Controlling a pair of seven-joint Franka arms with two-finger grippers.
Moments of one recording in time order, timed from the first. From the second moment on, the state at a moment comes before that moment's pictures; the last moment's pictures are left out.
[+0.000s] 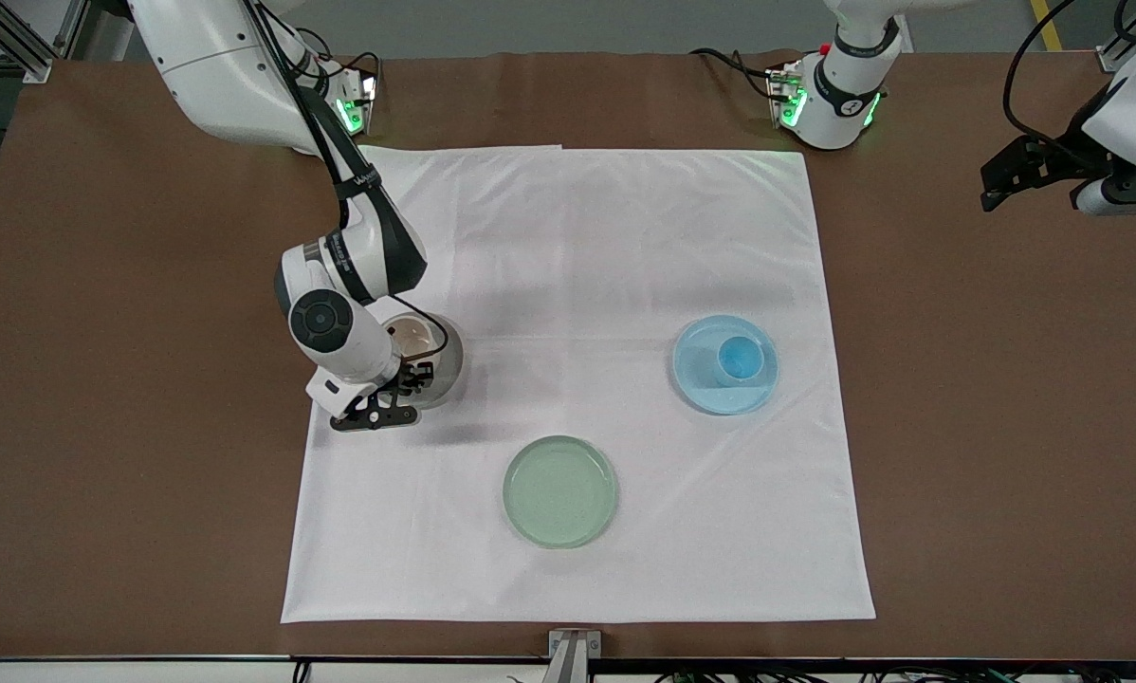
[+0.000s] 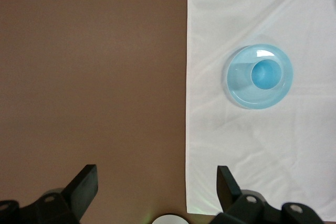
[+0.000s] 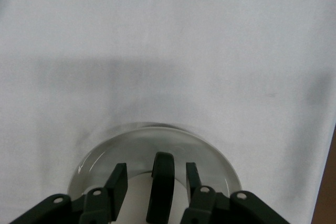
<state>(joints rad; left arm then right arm) 0.01 -0.16 -0.10 -1.72 0.02 1.53 -0.06 0.43 0.54 -0.04 -1.79 0.02 2.27 0.29</state>
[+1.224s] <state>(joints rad) 0.01 -0.16 -0.11 -1.69 0.01 1.55 -0.06 0.03 -0.02 -0.07 -1.72 0.02 1.66 -0.02</state>
